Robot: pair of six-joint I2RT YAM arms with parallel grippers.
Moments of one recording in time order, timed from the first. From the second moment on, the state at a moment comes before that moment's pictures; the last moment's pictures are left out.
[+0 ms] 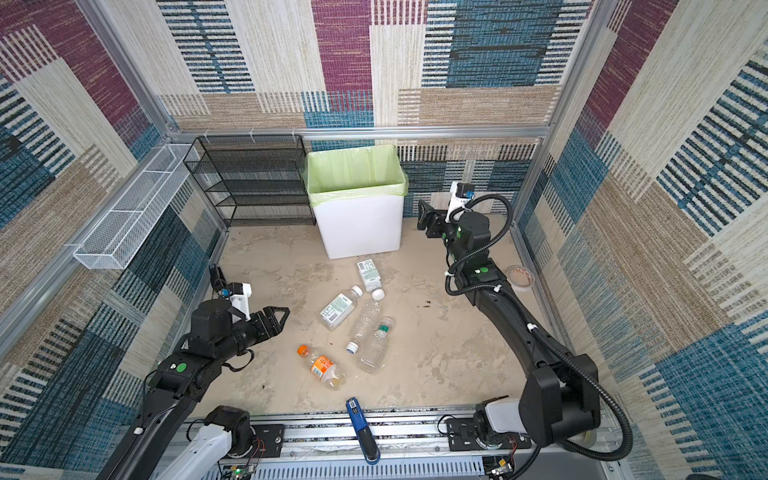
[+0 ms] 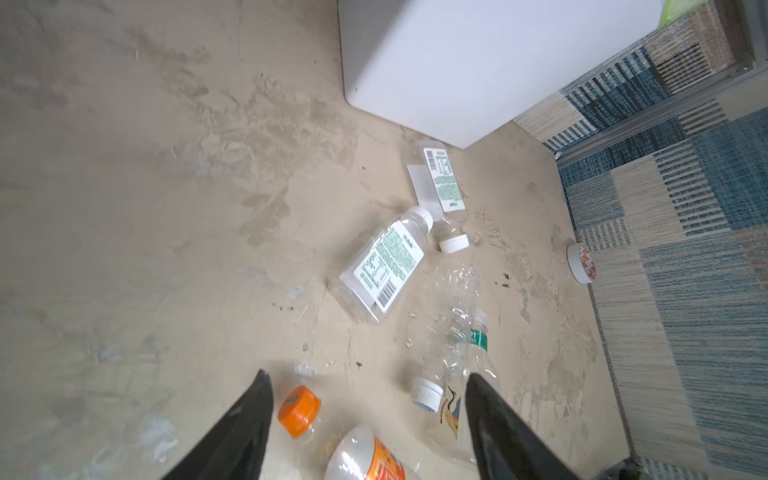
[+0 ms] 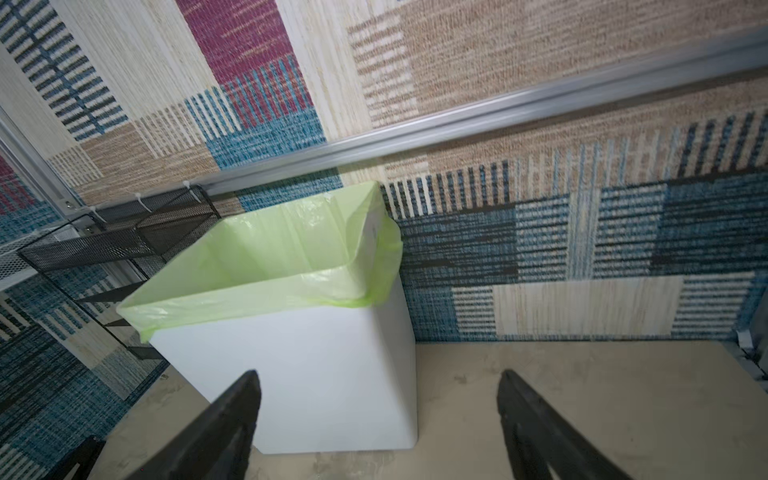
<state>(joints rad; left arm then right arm) -0.25 0.65 0.65 -0.63 0.18 -0.65 0.25 1.32 1.04 0.24 0.00 0.29</state>
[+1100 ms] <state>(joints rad) -0.79 0.83 0.50 -0.67 -0.04 -1.37 0.15 1.27 0.60 0.36 -0.04 0.44</state>
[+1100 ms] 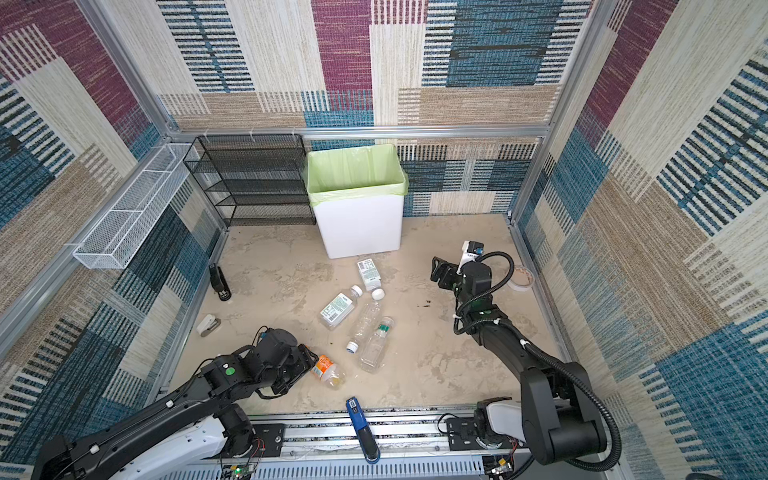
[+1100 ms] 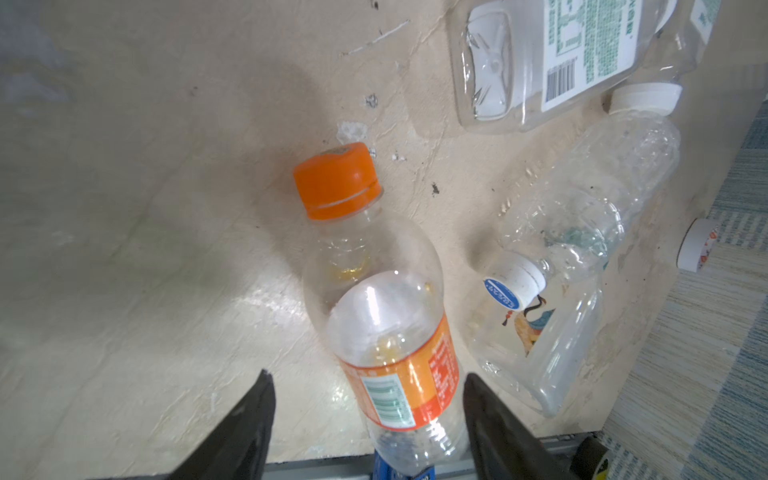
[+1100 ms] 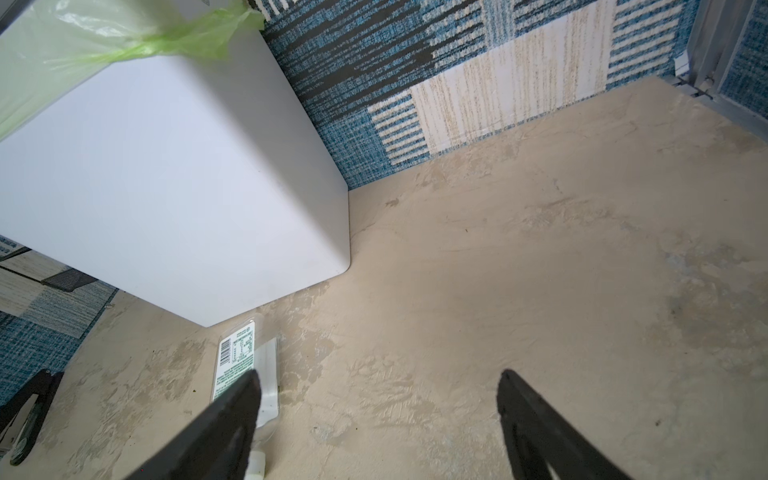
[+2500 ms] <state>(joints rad) -0.70 0.92 0.61 -0.18 -0.16 -0.68 0.12 1.35 0.66 0.27 -0.10 0.44</state>
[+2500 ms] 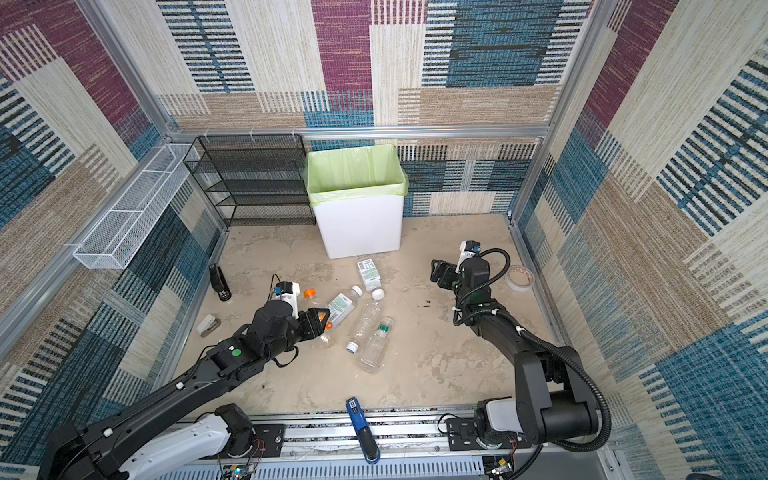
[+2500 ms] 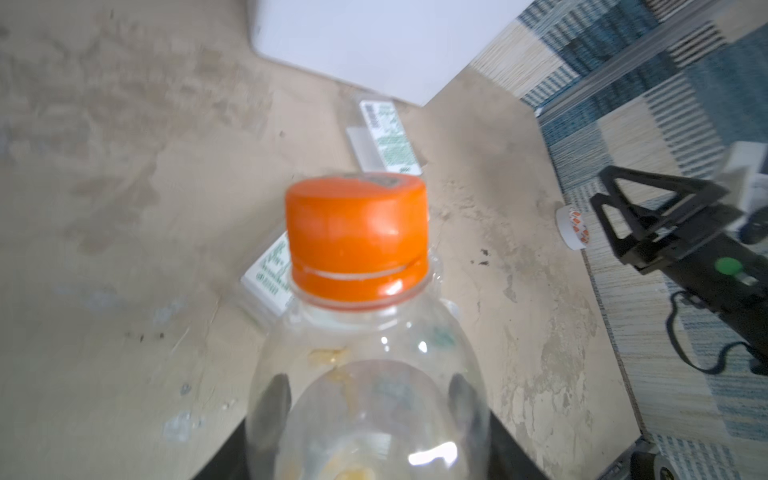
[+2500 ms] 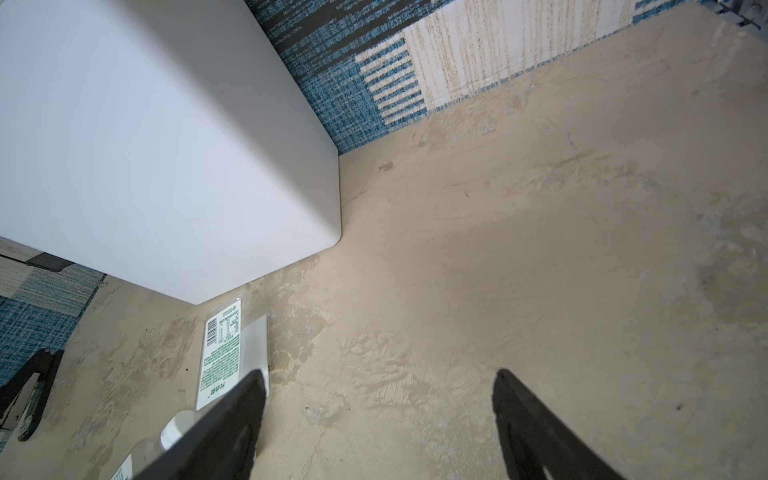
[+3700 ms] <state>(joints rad) -0.43 1.93 2.28 0.16 0.19 0.04 0.12 1.21 0.63 0.29 -0.08 0.47</state>
